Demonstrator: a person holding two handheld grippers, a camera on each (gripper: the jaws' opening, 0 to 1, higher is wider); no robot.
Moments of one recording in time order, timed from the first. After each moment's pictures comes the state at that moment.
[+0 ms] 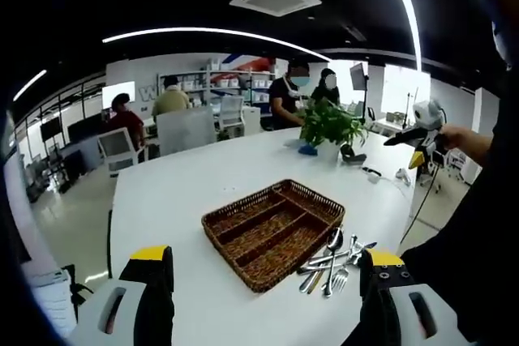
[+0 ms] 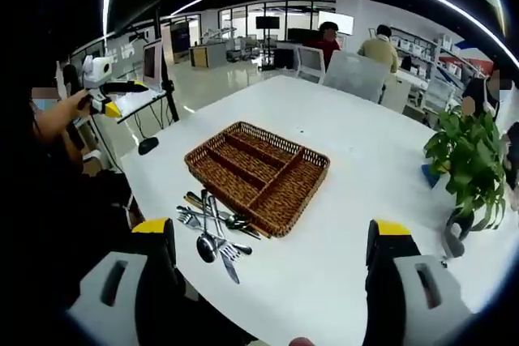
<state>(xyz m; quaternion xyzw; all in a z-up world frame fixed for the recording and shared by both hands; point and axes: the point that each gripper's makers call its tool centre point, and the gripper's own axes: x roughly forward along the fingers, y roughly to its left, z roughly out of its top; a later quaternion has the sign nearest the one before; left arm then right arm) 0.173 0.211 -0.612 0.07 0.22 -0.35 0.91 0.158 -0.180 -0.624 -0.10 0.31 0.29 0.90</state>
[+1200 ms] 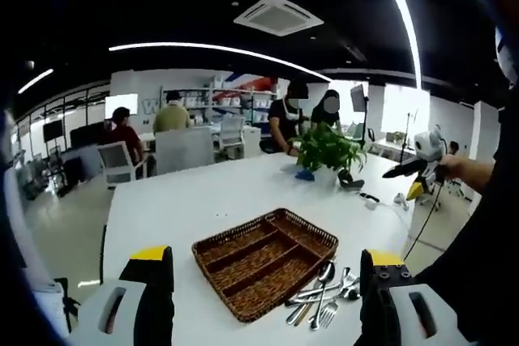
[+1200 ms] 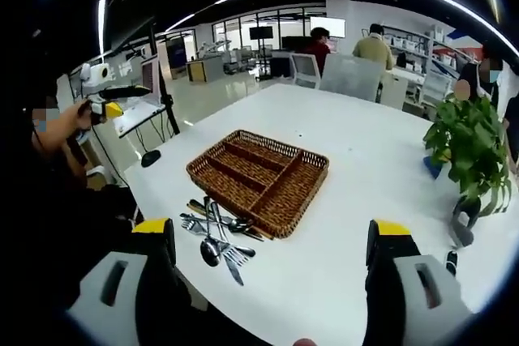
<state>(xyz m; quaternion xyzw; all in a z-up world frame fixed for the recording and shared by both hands) 0.179 0.161 -0.576 0.05 0.18 -0.35 0.92 0.155 -0.201 -0.631 -0.06 0.30 0.29 0.91</state>
